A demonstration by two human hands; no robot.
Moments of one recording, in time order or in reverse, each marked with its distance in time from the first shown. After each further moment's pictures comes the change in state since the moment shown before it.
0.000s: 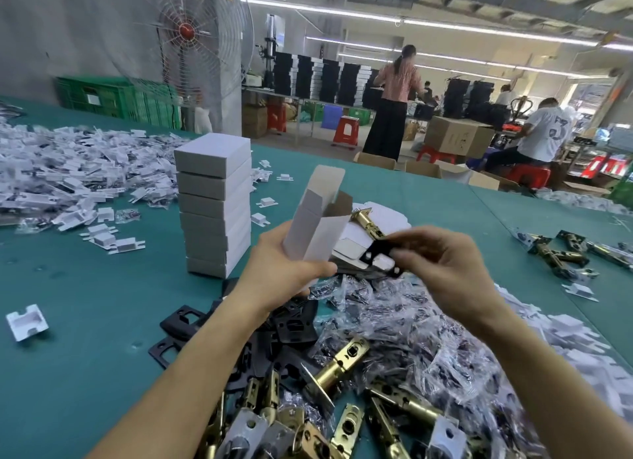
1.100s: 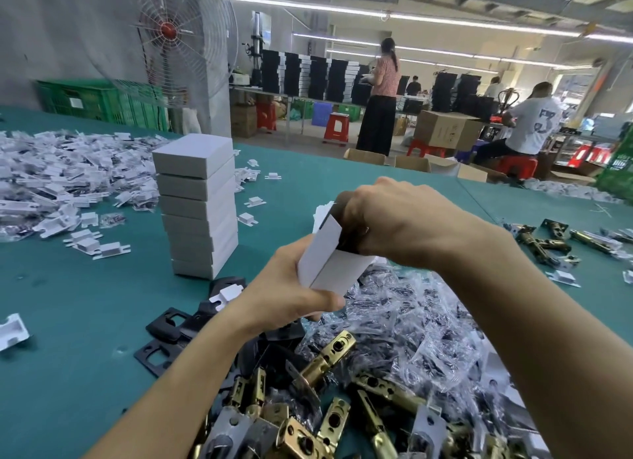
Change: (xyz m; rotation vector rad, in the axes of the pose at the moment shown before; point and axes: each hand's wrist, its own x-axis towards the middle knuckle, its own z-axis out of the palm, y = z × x) left_hand -0.009 -0.002 0.017 -0.012 -0.376 0.107; right_hand 0.036 -0.086 0.009 -1.071 -0.384 -0.155
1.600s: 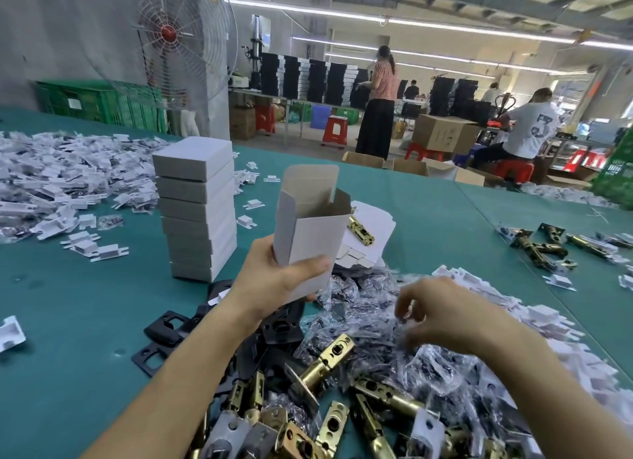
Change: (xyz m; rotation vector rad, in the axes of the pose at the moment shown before) left_hand -0.001 0.006 -0.005 -0.166 0.295 -0.051; right_hand -0.058 0.054 0.085 0.222 -0.301 0.374
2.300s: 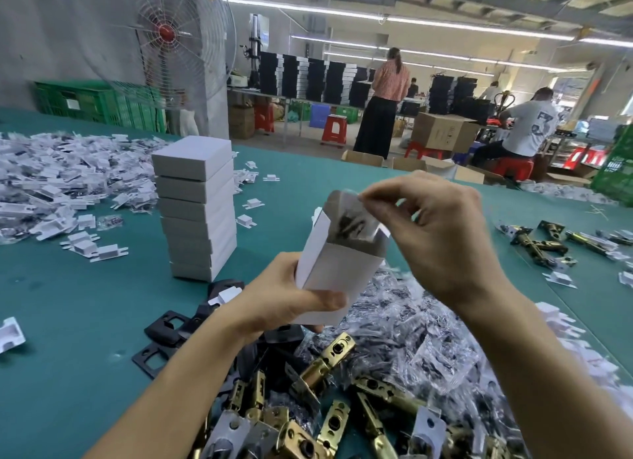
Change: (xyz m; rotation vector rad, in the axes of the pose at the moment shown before) left_hand -0.006 -0.004 -0.001 0.116 -0.329 -0.111; right_hand -0.009 -0.057 -0.049 0.442 0.879 -0.479
